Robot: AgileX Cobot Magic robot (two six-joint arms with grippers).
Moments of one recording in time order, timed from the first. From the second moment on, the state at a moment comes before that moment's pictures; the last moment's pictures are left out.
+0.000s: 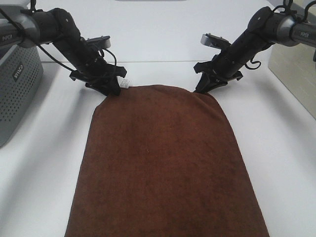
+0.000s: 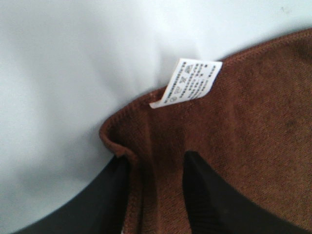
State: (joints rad) left arm -0.21 2.62 -2.23 -0.40 0.96 0.23; right arm 0.13 2.65 -2.21 0.59 1.03 -0.49
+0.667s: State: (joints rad) left arm -0.21 2.62 -2.23 -0.37 0.96 0.24; right arm 0.13 2.67 -2.35 0.40 1.07 -0.39
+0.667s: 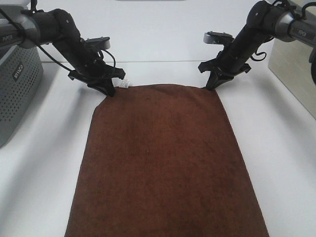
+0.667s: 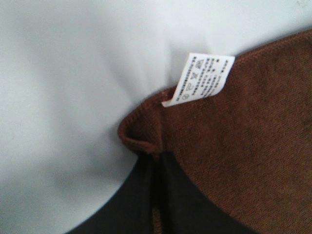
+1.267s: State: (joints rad) left arm -0.21 2.62 -2.23 -0.35 0.73 0.24; right arm 0.13 2.68 -2.46 0.38 0.97 -0.34
